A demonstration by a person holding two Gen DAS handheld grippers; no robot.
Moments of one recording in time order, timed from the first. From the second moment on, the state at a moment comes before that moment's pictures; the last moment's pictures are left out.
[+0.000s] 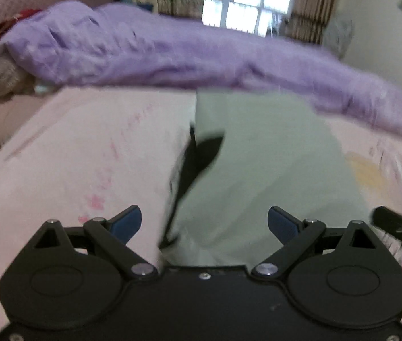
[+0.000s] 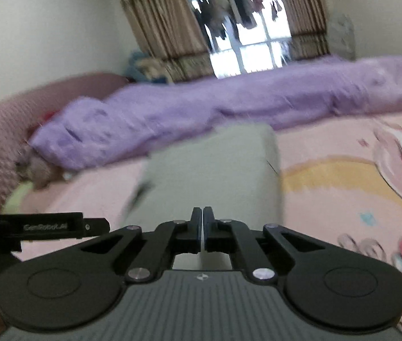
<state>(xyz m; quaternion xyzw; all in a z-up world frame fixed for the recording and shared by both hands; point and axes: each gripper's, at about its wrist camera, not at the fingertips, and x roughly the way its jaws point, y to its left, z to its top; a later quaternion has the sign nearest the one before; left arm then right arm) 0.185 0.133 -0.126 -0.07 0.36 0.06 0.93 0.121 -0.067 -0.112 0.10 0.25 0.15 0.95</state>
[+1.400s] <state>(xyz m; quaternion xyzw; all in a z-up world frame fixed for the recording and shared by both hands) 0.215 0.167 -0.192 -0.06 0.42 0.06 0.91 0.138 -0.049 -0.162 0.06 0.30 0.14 0.94</state>
